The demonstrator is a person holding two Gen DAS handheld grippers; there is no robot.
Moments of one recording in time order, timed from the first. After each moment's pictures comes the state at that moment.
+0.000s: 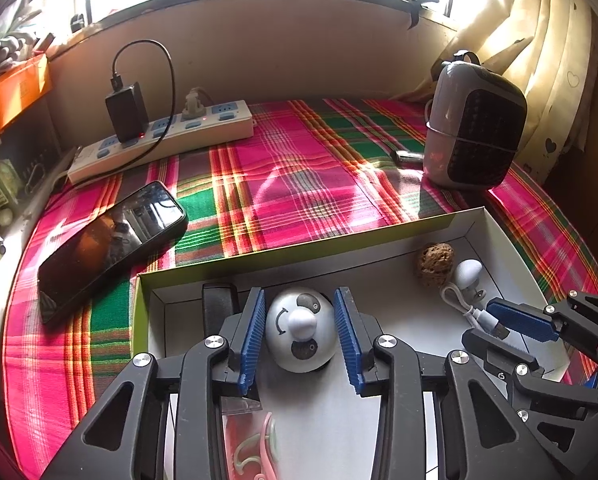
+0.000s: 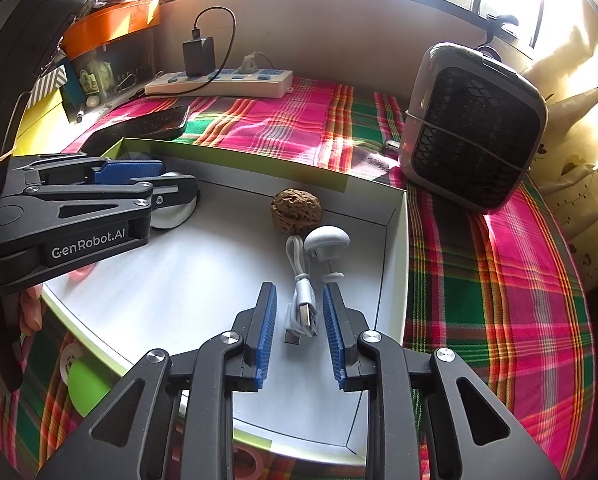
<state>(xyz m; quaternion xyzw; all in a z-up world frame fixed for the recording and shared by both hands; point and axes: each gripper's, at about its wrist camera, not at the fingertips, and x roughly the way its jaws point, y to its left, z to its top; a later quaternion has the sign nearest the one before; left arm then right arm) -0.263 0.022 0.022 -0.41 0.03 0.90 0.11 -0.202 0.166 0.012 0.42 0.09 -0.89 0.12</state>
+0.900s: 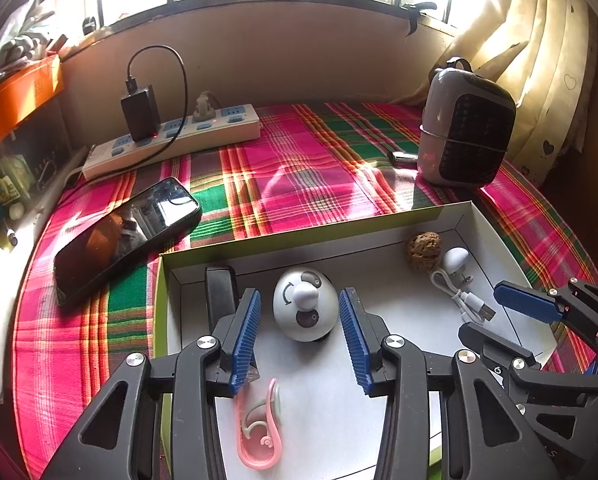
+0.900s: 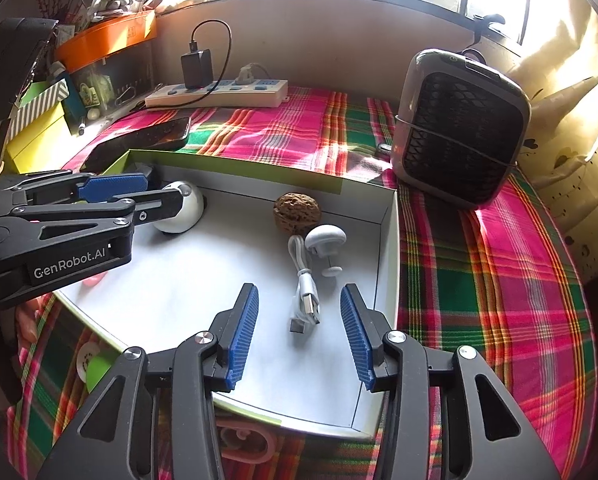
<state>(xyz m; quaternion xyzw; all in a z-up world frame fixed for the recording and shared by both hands) -0.240 0.017 0.030 -0.41 0.03 0.91 0.10 -0.189 0.168 0.021 0.41 0.07 -0.90 0.11</state>
